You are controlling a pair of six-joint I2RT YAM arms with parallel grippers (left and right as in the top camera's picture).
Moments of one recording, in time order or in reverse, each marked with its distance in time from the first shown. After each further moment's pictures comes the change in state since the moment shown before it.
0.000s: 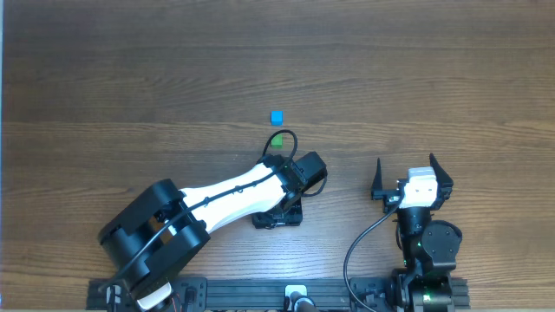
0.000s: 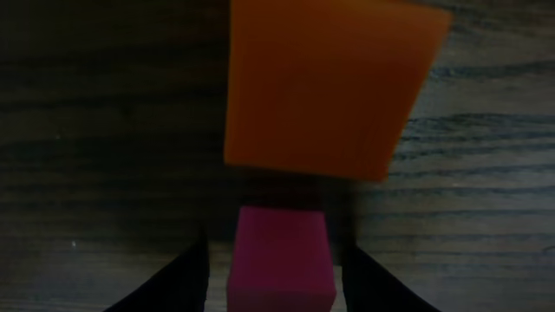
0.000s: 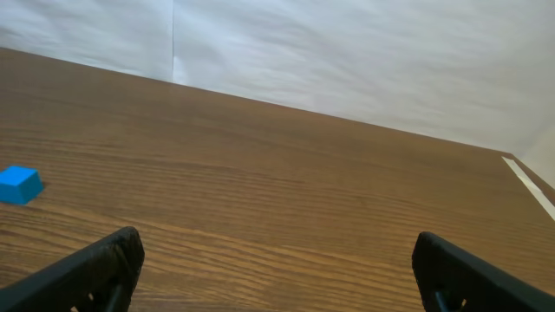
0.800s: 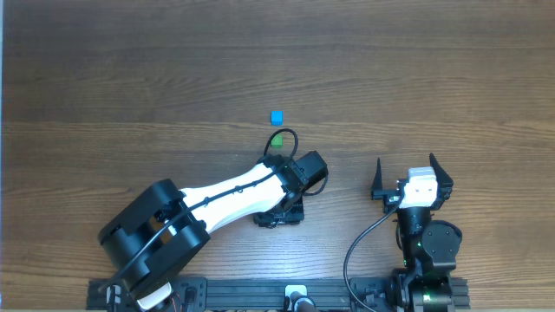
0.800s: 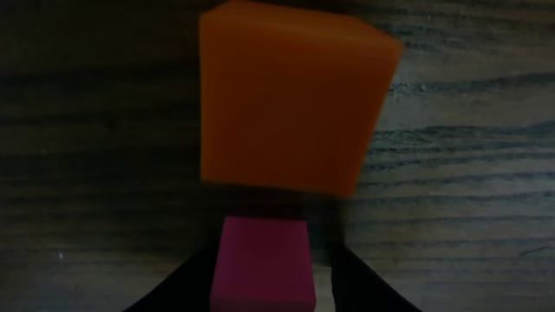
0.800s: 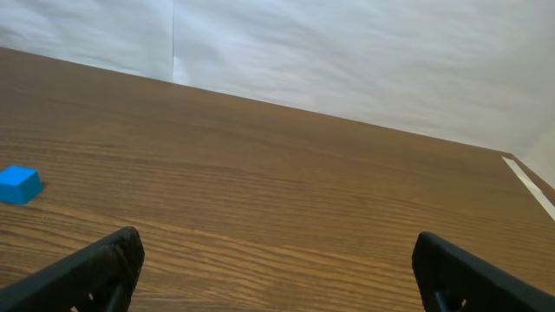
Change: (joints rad) left arm 0.000 0.000 0.000 0.023 -0.007 0.000; right arm 0.000 0.000 0.000 0.000 0.000 0.000
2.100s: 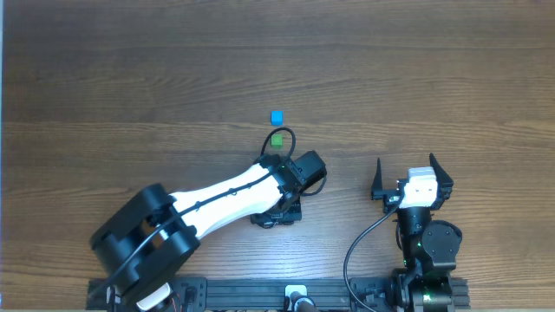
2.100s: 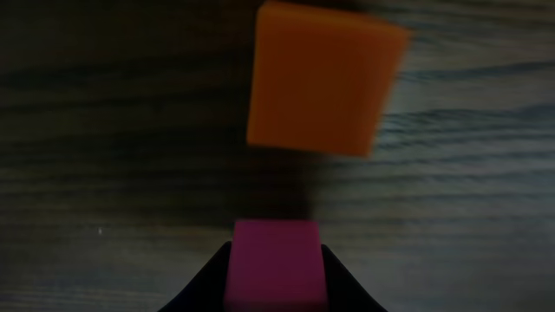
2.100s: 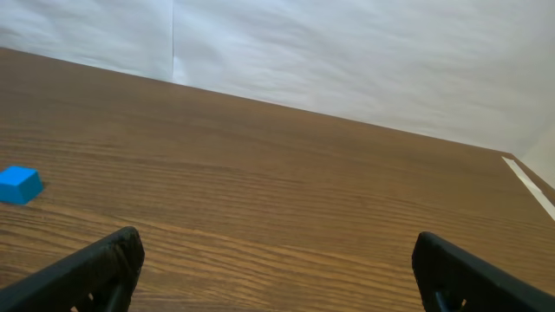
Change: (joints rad) left arm 0.000 -0.050 0.000 -0.042 -0.020 0.001; right arm 0.000 0.000 0.000 0.000 0.000 0.000
